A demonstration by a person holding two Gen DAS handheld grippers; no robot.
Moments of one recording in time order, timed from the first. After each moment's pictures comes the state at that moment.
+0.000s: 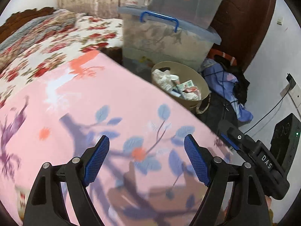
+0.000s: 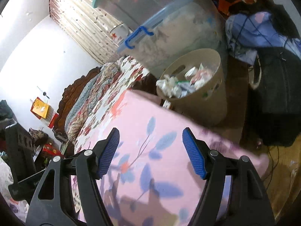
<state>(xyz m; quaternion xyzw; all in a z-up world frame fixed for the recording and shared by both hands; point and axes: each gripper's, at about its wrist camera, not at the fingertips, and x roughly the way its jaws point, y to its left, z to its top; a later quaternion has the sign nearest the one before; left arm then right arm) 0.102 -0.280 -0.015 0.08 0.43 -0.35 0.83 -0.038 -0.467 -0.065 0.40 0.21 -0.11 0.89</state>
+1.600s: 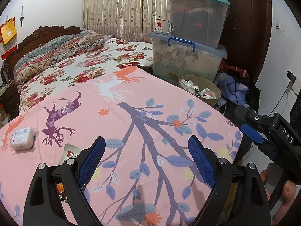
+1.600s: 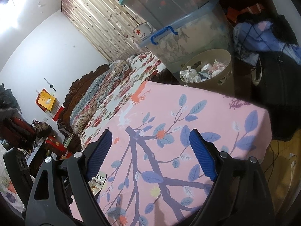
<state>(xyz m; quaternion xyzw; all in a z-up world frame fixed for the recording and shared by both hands) 0.023 -0.155 0.013 0.09 0.34 -0.29 0.89 -0.081 -0.371 -0.024 0.38 0.20 -0.10 0.90</state>
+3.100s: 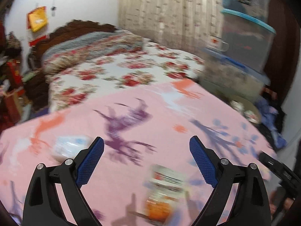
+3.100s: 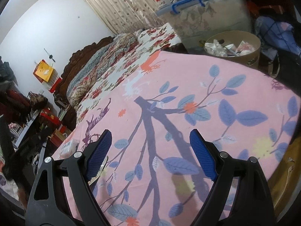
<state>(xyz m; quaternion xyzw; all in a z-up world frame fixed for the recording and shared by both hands) 0.132 -0.009 0.037 0.06 0.33 -0.16 0.93 -0.009 -0.305 -0.047 0.32 0.29 -0.07 0.90</state>
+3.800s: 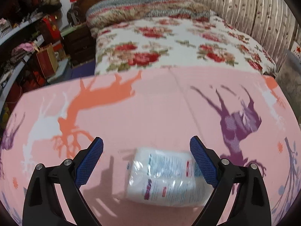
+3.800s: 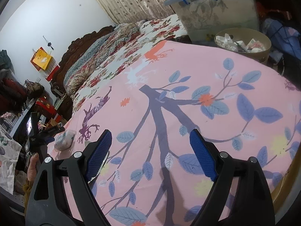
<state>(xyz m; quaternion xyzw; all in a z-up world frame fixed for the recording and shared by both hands) 0.279 0.126 -0.049 0.01 0.48 0.01 0.88 0.017 -0.277 -0.054 0.30 0.33 -0.06 0.89</state>
